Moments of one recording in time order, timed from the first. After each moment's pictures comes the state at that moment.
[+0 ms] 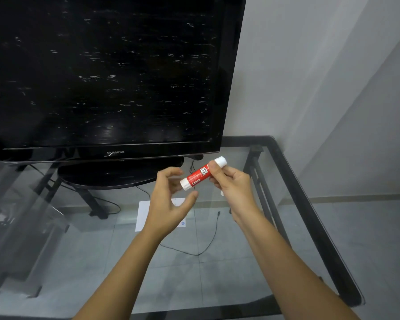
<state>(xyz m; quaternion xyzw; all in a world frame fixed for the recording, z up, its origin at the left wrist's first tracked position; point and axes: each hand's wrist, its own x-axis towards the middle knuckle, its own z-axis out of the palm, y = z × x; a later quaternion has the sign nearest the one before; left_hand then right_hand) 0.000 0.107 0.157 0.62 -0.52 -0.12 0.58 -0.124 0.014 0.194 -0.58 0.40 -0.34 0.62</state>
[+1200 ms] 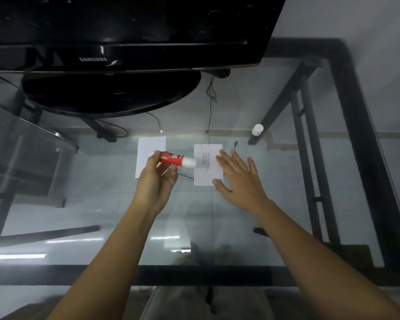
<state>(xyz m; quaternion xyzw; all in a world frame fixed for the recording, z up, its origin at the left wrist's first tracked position) 0.057 0.102 -0.004 0.47 0.12 -0.49 0.72 -0.123 -0.021 -0.053 -0.93 0.32 0.03 0.19</state>
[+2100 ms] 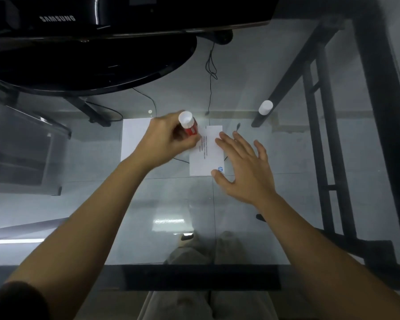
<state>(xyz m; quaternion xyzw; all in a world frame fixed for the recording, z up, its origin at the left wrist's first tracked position) 0.080 0.041 -0.015 0.74 -0.56 -0.22 0.32 -0.122 -0.025 -0.059 -0.92 0.34 -0.01 0.18</state>
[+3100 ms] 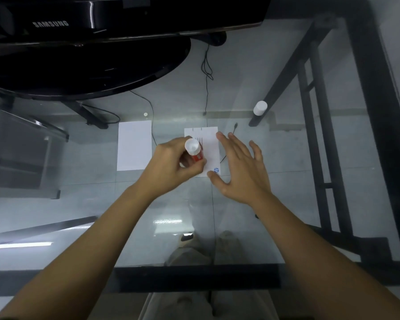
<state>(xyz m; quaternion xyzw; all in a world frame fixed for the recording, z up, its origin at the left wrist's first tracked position) 0.046 0.066 -0.017 0.71 -0.58 -0.23 0.34 -0.121 -0.022 -0.058 -0.91 0.36 -0.04 0.20</state>
